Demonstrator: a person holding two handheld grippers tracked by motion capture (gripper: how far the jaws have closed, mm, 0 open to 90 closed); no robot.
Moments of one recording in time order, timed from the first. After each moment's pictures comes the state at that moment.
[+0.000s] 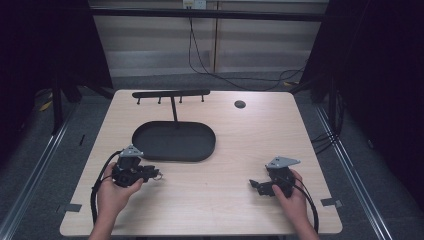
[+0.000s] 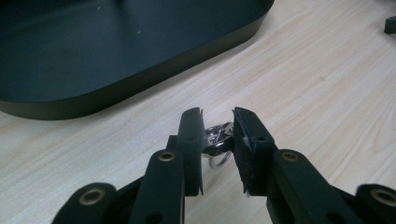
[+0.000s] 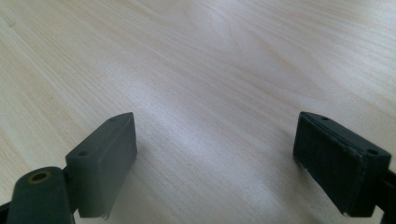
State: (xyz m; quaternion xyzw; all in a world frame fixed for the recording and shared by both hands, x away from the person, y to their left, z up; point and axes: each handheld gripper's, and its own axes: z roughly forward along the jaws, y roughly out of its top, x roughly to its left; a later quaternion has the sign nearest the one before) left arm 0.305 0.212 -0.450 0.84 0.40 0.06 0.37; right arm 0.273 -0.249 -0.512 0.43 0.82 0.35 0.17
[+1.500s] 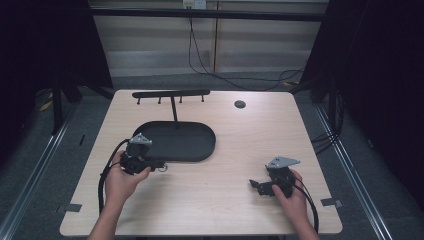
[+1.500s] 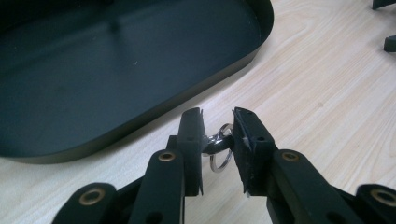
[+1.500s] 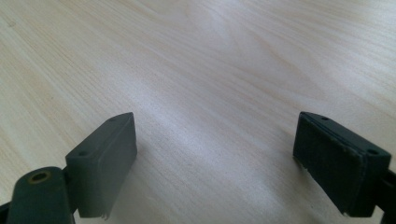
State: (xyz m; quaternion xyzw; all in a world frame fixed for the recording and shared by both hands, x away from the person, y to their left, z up) left arm 0.332 0.190 -0.433 0.85 0.39 0.06 0.35; right arm 0.273 -0.249 -0.512 0.43 0.82 0.35 0.17
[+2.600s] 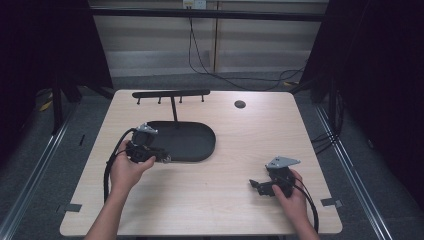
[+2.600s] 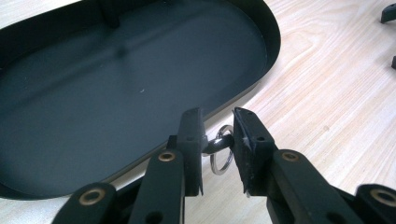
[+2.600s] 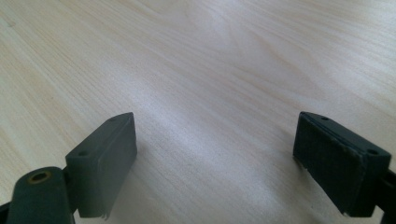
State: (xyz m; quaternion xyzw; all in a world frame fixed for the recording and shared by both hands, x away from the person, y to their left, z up) left arm 0.356 0.177 -0.419 0.85 0.40 0.06 0.34; right arm 0.273 -0.249 -0.512 0.43 0.82 0.35 0.17
